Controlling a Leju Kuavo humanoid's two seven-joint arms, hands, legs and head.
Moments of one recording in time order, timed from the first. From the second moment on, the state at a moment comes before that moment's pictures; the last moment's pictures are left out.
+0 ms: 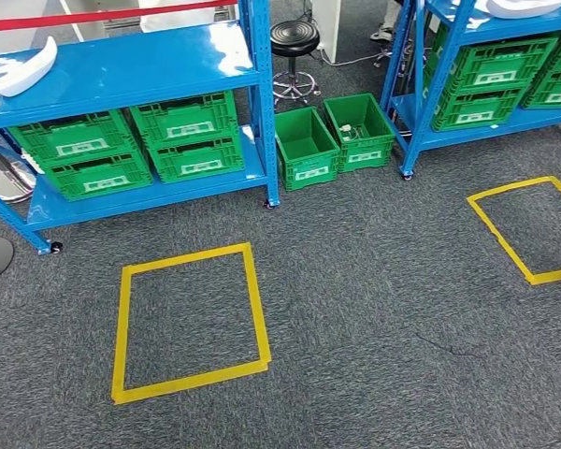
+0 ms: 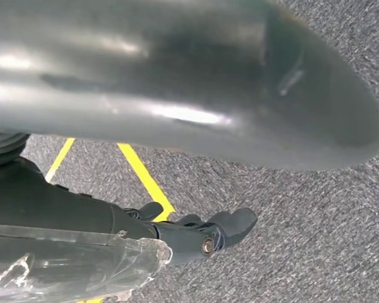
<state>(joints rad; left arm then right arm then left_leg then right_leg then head) -0.07 -0.14 1.45 -0.23 -0.77 0.20 0.28 -0.08 0.19 -1.39 -0.21 0.86 -0.23 -0.12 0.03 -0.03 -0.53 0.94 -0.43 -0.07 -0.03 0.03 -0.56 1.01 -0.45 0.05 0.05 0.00</state>
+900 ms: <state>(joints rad) -0.01 -0.09 0.99 -0.26 -0.54 0.11 0.20 -0.01 0.13 -0.95 -0.25 0.61 -0.10 -0.07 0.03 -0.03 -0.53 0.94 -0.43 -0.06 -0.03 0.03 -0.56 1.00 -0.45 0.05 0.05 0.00</state>
